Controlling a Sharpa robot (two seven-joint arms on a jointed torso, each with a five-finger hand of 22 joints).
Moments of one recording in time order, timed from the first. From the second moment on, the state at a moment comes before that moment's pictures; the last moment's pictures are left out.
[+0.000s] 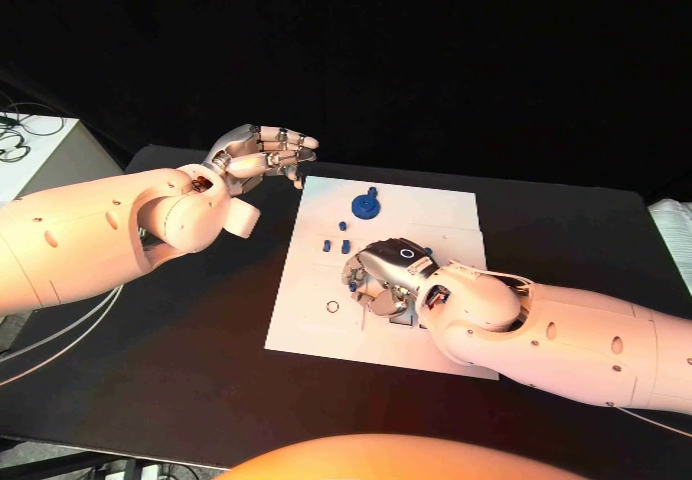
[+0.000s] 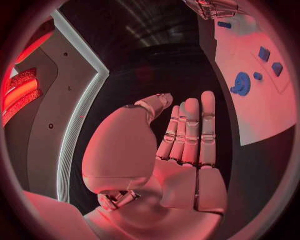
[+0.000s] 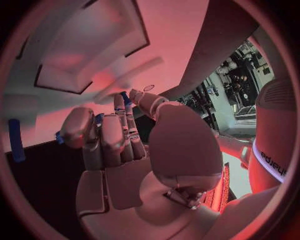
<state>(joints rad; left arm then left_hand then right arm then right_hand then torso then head) 1.27 -0.93 -0.02 1.45 -0.18 -0.13 0.34 1.37 -0.18 0.51 0.03 0.31 0.82 0.20 0.32 0.31 0.82 0.13 0.67 0.17 0.95 0.06 1.15 0.50 0.17 0.91 0.16 0.93 0.62 1.14 -0.60 -0.18 1.61 -1.72 -0.41 -0.21 1.26 -0.25 0.62 0.02 0.11 0.97 0.15 0.26 0.35 1.14 0.09 0.07 0.06 1.42 0.01 1.16 1.00 0.11 1.33 0.10 1.09 1.04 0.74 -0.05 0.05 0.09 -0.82</state>
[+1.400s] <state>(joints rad) 1.27 -0.93 -0.02 1.45 -0.18 -0.13 0.32 1.37 -0.18 0.50 0.03 0.31 0.82 0.19 0.32 0.31 0.81 0.13 0.67 0.17 0.95 0.06 1.15 0.50 0.17 0.92 0.16 0.93 0.62 1.26 -0.88 -0.16 1.67 -1.50 -0.47 -0.10 1.32 -0.27 0.53 0.04 0.18 0.94 0.14 0.20 0.33 1.00 0.09 0.26 0.07 1.46 0.00 1.28 1.06 0.11 1.39 0.10 1.17 1.15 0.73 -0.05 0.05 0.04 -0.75</state>
